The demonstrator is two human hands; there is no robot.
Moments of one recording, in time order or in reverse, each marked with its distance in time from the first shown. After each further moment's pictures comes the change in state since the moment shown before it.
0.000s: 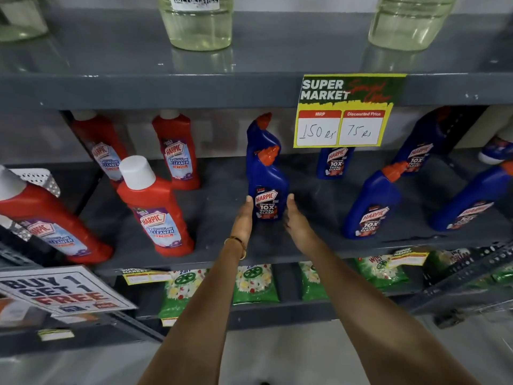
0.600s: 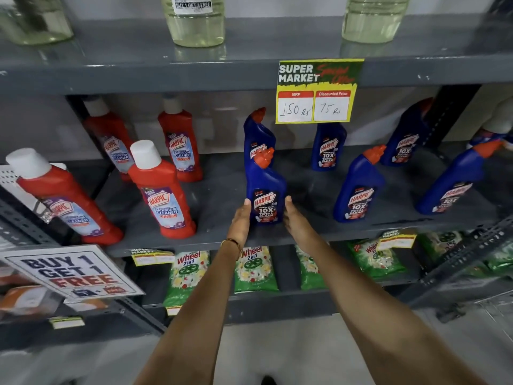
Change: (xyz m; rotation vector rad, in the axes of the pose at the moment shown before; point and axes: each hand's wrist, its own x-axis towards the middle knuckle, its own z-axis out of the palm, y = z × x) left_hand -0.038 -0.026 -0.004 0.078 0.049 0.021; right_hand -0.039 0.021 -0.013 -0.087 -0.028 -0.045
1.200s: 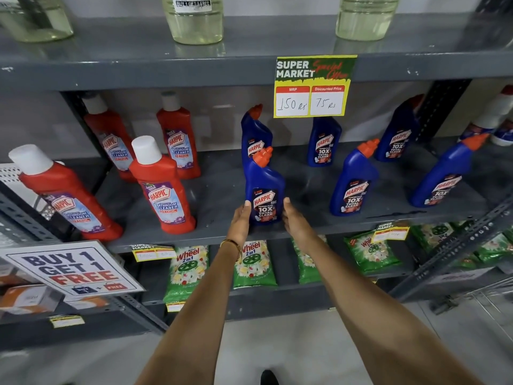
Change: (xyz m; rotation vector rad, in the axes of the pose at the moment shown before) left_hand -0.018 -0.007 -0.003 0.016 -0.011 0.003; right_hand -0.025 0.004 0.000 -0.052 0.045 -0.008
